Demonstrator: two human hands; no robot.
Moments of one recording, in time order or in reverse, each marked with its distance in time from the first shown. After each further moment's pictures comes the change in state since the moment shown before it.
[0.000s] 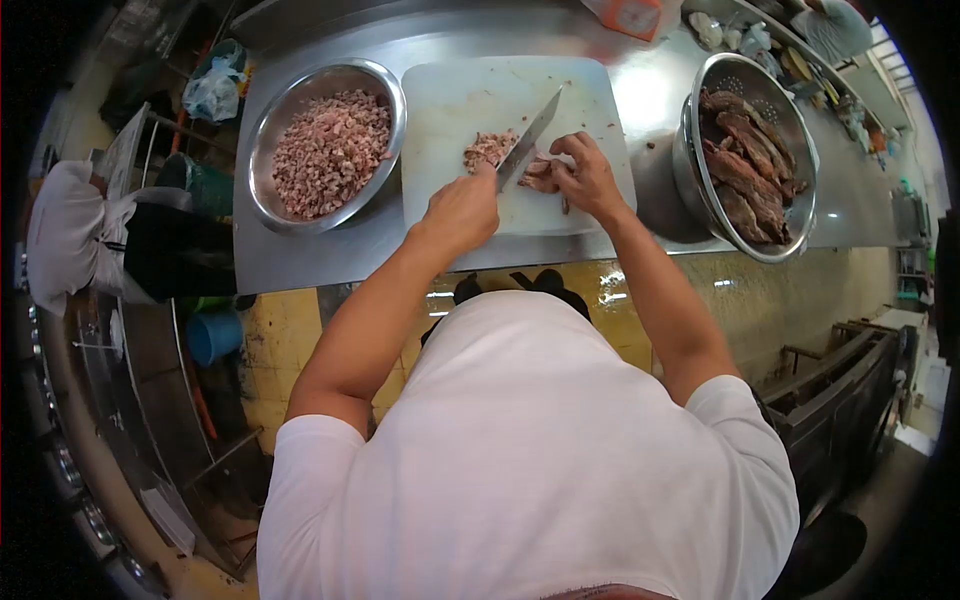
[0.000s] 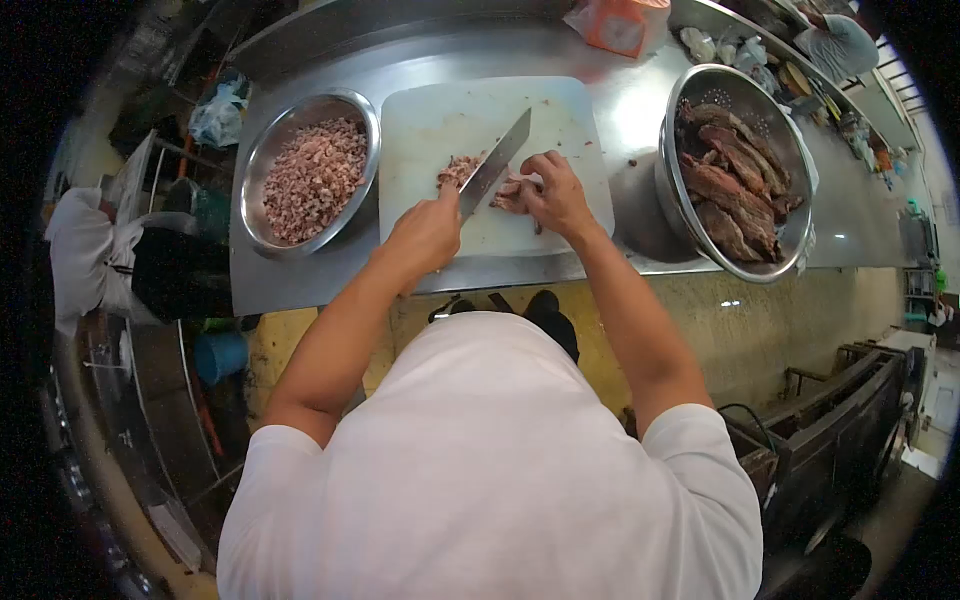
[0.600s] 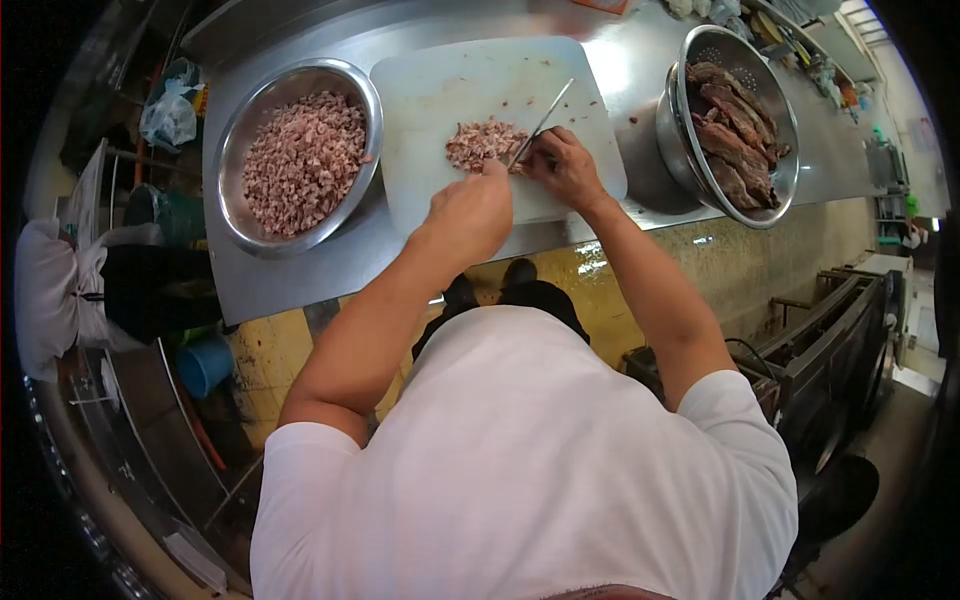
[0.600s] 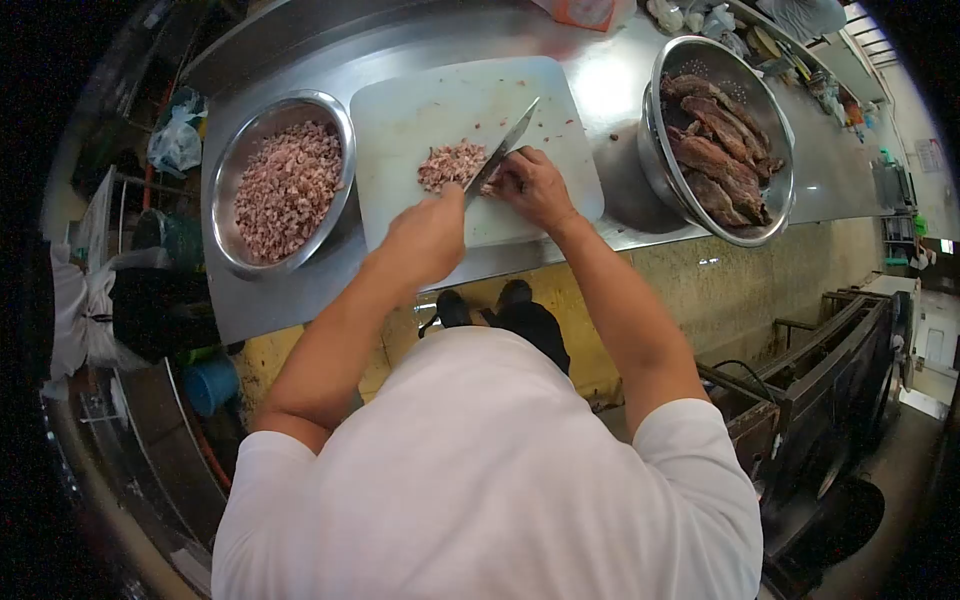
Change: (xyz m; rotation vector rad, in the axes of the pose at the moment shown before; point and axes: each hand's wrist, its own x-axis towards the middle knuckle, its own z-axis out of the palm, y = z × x) left_hand -0.007 0.021 -0.014 0.056 -0.111 0.114; right_hand -0.013 -0.002 0.017 -0.046 -0.011 -0.032
